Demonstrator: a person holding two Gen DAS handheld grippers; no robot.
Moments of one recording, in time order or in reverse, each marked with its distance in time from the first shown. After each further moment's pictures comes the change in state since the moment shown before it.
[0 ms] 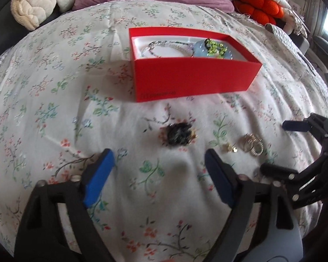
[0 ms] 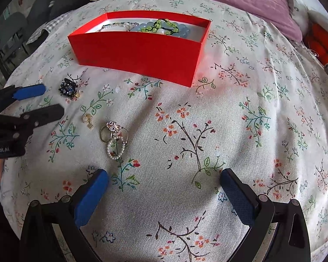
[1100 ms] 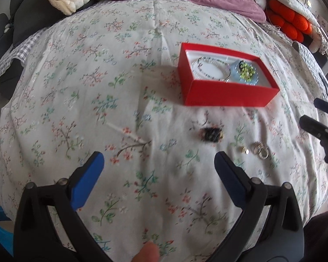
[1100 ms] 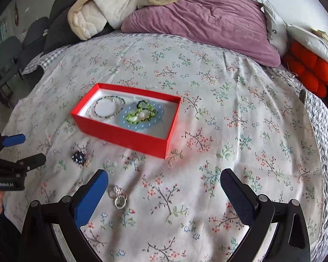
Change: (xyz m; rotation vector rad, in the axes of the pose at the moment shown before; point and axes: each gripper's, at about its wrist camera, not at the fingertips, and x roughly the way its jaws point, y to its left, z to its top) left arm -0.054 0.038 0.007 -0.145 0.082 0.153; right arm -0.082 -0.017 0.049 0.059 -0.196 -0.057
